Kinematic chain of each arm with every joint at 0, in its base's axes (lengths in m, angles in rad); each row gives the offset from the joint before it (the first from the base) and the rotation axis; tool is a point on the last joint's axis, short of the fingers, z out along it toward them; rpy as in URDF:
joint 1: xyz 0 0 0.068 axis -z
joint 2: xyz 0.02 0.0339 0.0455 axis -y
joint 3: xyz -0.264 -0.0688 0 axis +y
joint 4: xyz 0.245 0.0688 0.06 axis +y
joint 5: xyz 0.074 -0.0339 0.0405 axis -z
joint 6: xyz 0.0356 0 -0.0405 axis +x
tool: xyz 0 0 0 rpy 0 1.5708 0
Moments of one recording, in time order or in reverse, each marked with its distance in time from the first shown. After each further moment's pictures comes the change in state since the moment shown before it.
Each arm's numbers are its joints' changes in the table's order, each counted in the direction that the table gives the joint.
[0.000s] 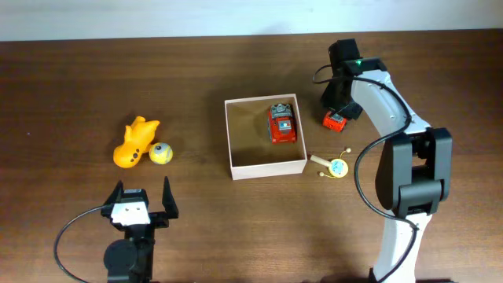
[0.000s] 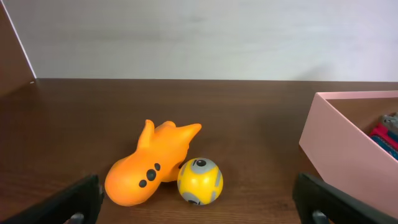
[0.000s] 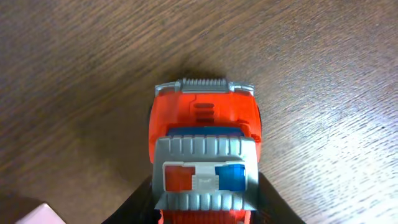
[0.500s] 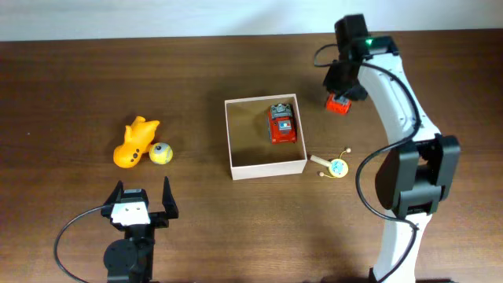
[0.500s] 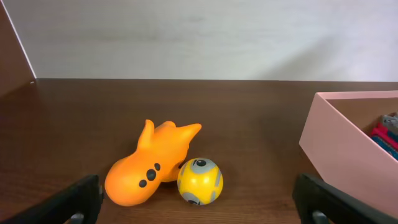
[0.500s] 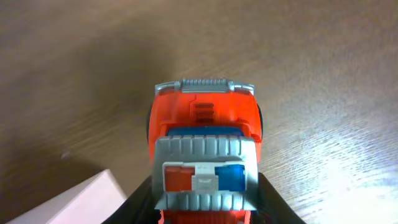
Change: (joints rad) left arm 0.000 0.000 0.000 0.000 0.000 0.000; right arm 0.000 0.000 -0.287 0.211 -0.032 -0.116
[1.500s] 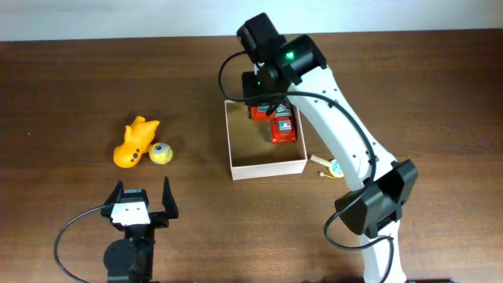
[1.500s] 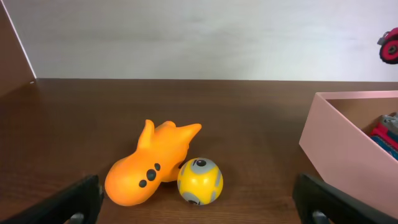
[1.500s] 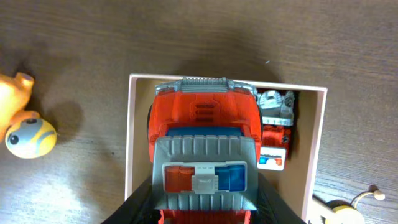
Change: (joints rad) left arm 0.000 0.000 0.000 0.000 0.000 0.000; right arm -0.428 0.003 -0.295 0.212 -0.072 -0.135
